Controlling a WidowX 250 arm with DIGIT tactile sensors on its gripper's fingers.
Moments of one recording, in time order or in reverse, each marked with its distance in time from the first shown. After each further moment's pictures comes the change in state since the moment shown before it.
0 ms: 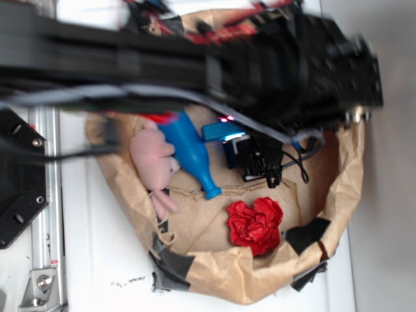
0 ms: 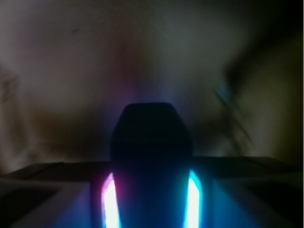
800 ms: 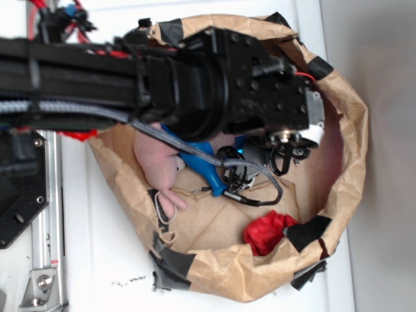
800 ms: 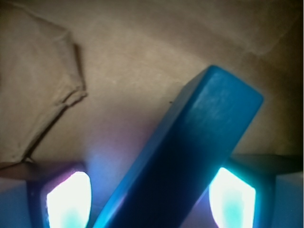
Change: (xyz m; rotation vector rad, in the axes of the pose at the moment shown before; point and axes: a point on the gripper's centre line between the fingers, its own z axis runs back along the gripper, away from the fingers) arm 0.043 -0.016 -0.057 0.115 -0.330 -0.665
